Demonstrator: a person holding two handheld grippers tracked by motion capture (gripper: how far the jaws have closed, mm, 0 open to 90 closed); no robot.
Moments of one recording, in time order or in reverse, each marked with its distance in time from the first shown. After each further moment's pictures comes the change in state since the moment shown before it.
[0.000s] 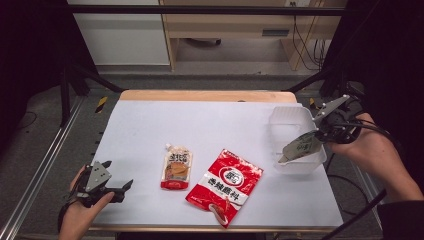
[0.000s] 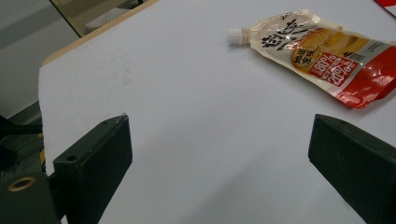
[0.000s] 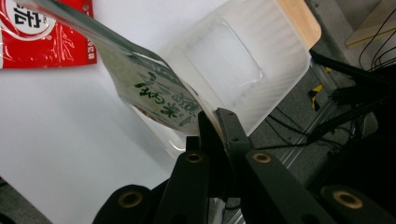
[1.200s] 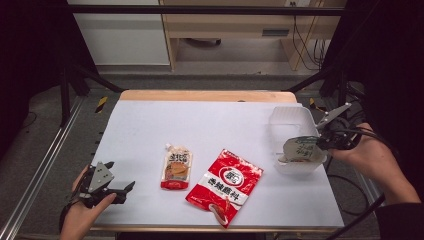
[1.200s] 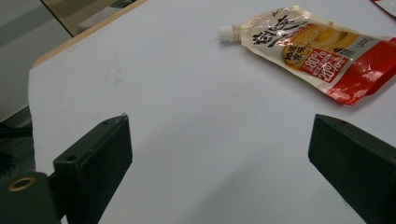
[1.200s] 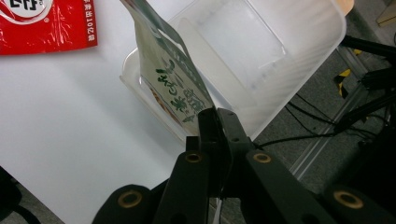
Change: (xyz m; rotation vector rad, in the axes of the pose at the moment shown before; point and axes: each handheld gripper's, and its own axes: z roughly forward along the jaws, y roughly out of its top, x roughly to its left) left arm -0.004 0.001 0.002 0.025 -0.022 0.011; right arm -0.004 -0.023 0.028 0.022 0.066 0.061
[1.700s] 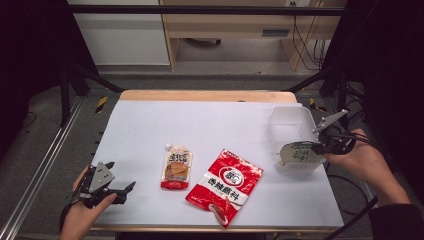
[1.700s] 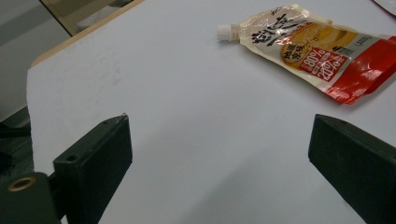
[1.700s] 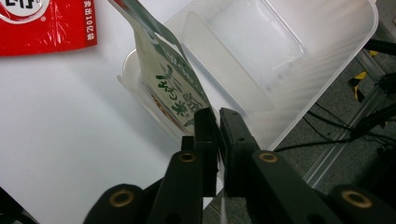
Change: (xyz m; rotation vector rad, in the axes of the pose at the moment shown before) left arm -0.001 0.000 0.001 0.006 -0.003 0.005; right arm 0.001 -0.010 0.024 -0.028 0.030 0.017
